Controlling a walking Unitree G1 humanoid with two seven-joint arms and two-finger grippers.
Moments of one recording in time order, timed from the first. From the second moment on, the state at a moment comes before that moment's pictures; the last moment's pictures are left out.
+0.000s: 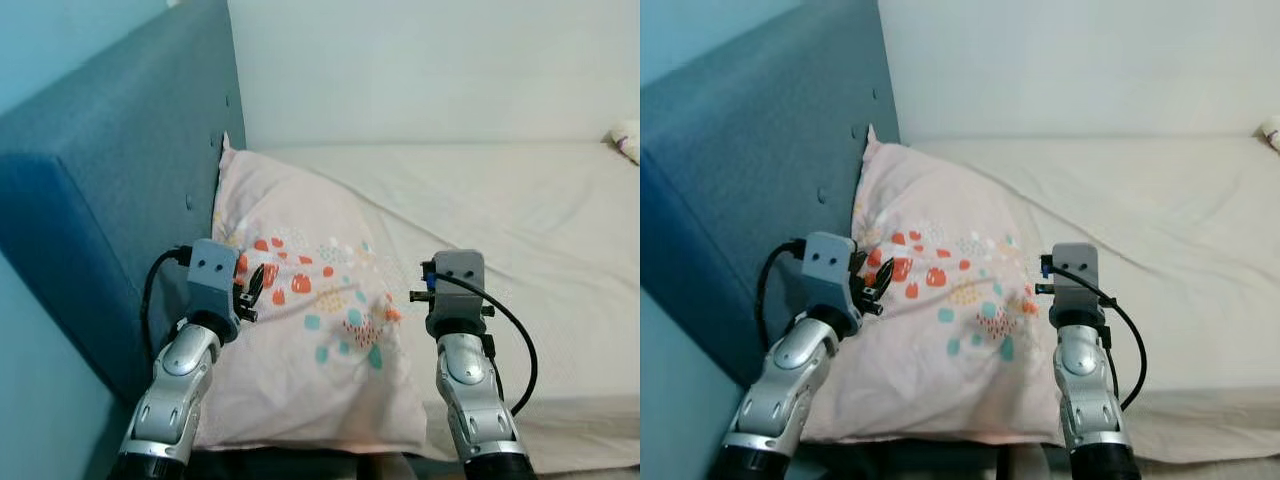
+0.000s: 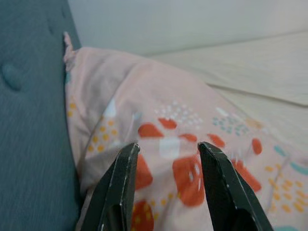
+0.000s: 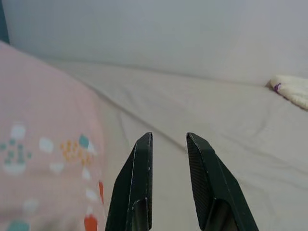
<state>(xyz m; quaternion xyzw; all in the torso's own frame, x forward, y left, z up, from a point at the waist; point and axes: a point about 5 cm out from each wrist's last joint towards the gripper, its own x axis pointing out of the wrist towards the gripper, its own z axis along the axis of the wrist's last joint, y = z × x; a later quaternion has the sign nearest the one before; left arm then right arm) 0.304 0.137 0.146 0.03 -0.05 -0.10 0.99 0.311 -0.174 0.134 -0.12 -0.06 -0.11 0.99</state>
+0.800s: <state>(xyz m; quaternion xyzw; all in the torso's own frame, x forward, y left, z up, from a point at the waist) 0.303 0.135 0.145 0.01 -0.05 -0.11 0.99 0.309 -0.162 0.133 -0.10 -0.05 -0.08 0.99</state>
